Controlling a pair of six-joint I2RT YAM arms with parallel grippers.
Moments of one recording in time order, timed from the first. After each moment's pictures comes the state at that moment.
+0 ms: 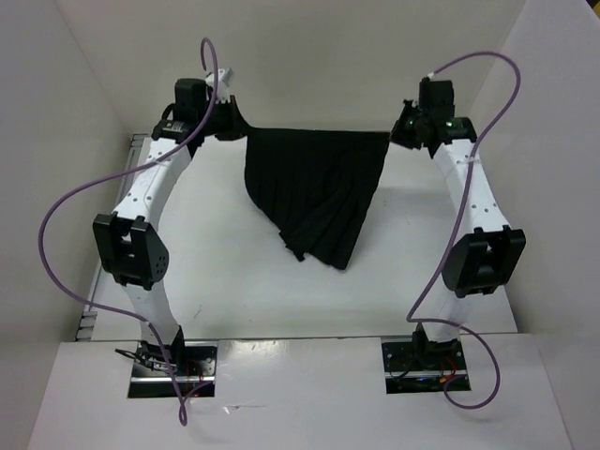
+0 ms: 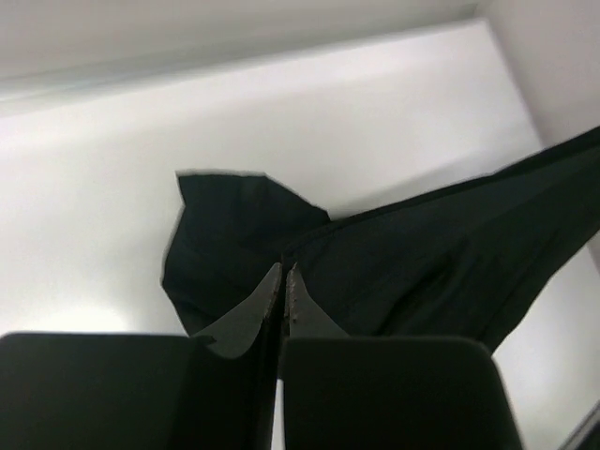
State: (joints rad) left arm -0.15 1.85 1.86 -0.47 0.41 -0.24; right arm 0.08 1.73 1.81 -0.74 -0.05 0.46
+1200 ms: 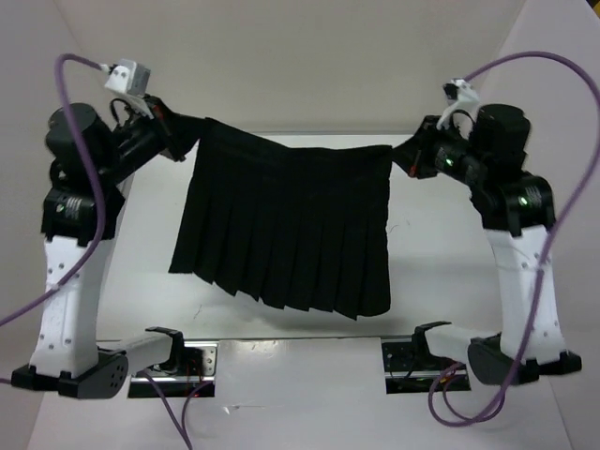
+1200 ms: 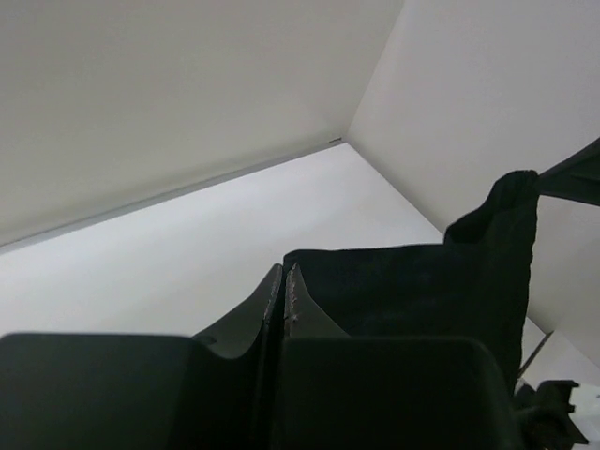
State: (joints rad) left arm -0.12 1.17 1.76 -0.57 0.50 -0.27; right arm 0.17 1.19 1.82 -0.94 -0.38 0.27
